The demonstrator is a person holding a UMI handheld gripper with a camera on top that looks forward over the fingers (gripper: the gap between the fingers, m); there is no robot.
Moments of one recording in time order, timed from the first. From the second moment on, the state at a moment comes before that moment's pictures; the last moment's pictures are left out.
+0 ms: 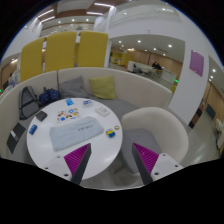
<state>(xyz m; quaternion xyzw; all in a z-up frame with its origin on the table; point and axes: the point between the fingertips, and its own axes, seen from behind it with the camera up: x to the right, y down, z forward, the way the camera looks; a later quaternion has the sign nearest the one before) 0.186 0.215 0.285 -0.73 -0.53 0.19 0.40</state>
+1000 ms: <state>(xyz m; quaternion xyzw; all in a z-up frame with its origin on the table) -0.072 -0.072 0.030 -0.60 -0.70 0.26 0.30</state>
